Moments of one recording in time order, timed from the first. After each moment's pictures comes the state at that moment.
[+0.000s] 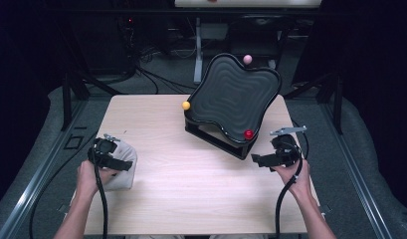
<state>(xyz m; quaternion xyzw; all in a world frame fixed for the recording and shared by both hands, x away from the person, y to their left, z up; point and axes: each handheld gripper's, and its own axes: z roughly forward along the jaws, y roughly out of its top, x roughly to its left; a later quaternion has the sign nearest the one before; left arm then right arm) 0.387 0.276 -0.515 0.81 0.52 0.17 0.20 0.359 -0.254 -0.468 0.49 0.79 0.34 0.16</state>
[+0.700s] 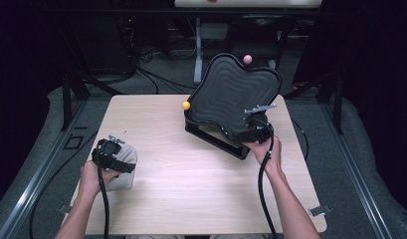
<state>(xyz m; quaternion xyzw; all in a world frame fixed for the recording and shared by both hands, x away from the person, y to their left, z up) 0.387 0.270 -0.521 0.83 0.50 0.16 0.20 0.425 -0.191 -0.457 0.50 0.78 0.34 0.17</state>
